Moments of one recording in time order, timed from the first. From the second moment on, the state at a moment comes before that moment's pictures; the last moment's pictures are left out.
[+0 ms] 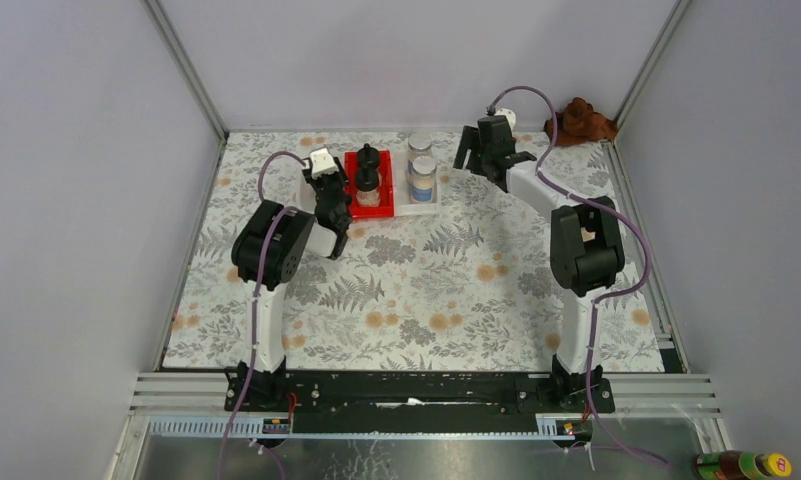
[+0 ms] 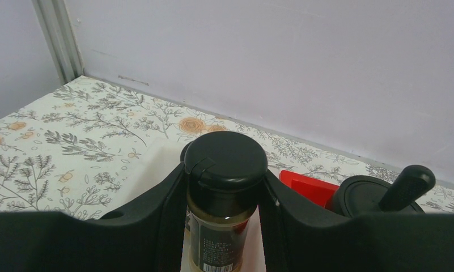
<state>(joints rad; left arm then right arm) -0.30 2.14 0.97 1.38 -0.68 -0.03 0.31 2.04 1.57 -0.18 0.17 0.44</state>
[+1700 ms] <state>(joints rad) -0.25 2.12 1.12 1.01 -0.61 -0.24 0.34 2.11 1.75 -0.30 0.23 0.37</state>
